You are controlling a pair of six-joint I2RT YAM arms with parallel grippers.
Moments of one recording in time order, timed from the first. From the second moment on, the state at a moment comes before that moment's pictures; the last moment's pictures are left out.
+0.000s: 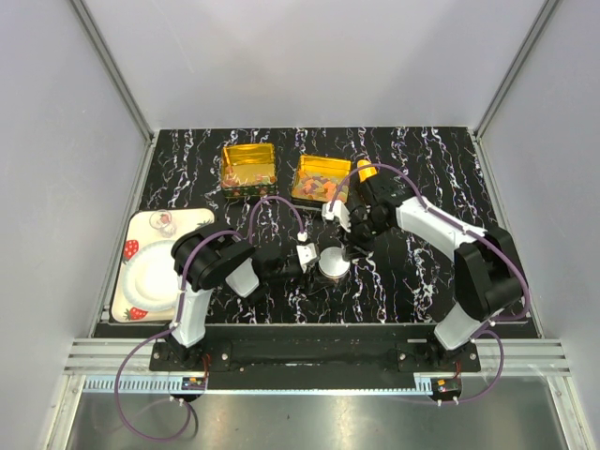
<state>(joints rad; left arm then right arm) -0.76 2.04 0.48 1.36 0.60 0.10 0.47 1.65 1.13 -0.75 -0.65 -0.84</state>
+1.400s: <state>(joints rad) -0.74 2.04 0.48 1.36 0.56 0.10 0.53 1.81 1.31 -0.67 -0.74 -0.69</state>
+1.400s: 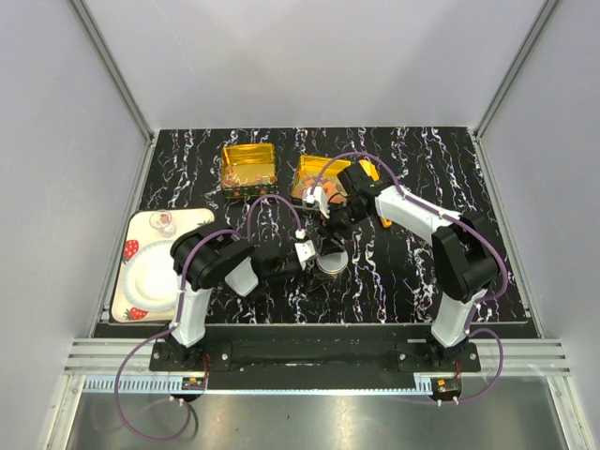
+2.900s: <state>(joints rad) -0.76 2.04 0.48 1.36 0.61 0.11 0.48 1.61 1.08 -0.68 -0.65 -0.87</state>
